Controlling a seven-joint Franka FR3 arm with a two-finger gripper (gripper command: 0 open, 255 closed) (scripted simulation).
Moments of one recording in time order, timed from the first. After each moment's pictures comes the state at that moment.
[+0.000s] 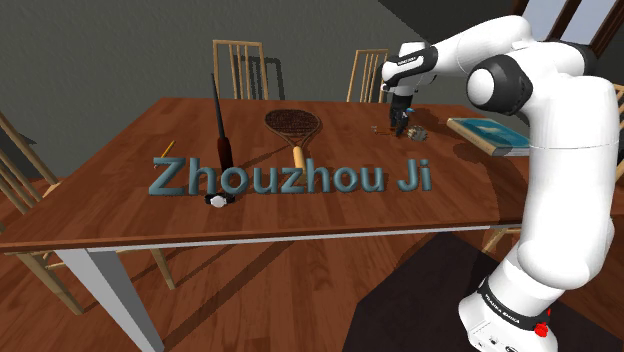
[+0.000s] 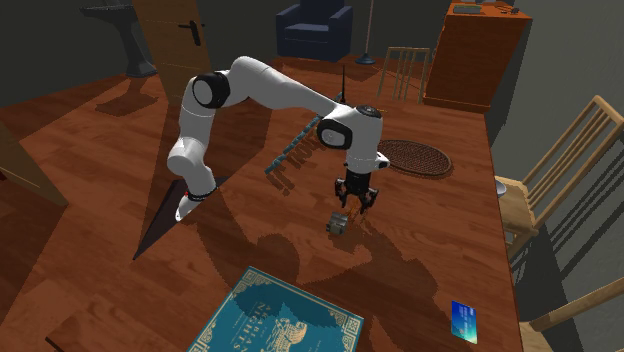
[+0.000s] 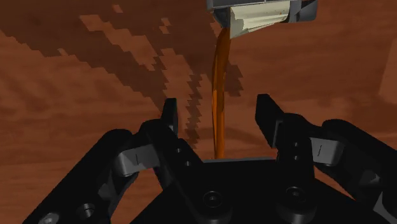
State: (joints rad) arm -0.04 0.45 -0.51 -1.55 0.14 1.94 -1.55
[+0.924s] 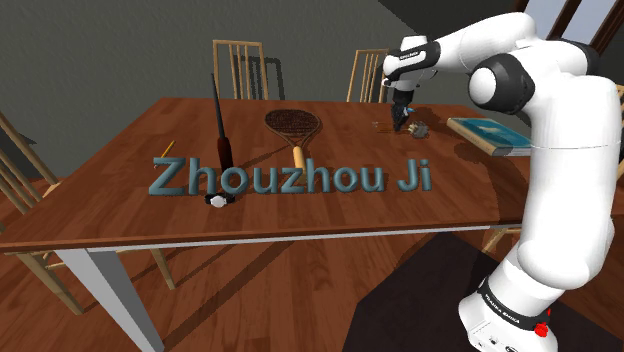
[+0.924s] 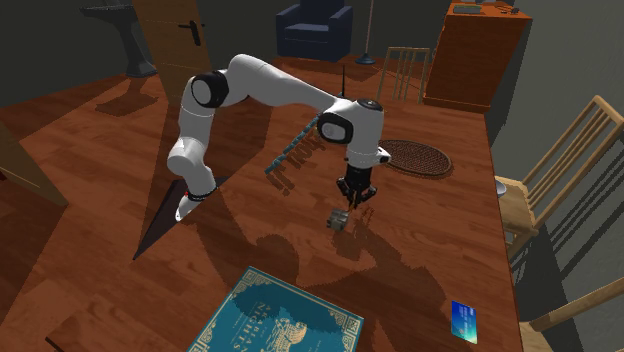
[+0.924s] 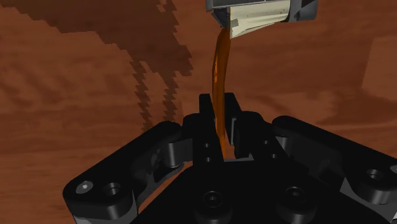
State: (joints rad) arm -0.04 0.44 -0.51 -1.52 0.14 1.90 -1.55
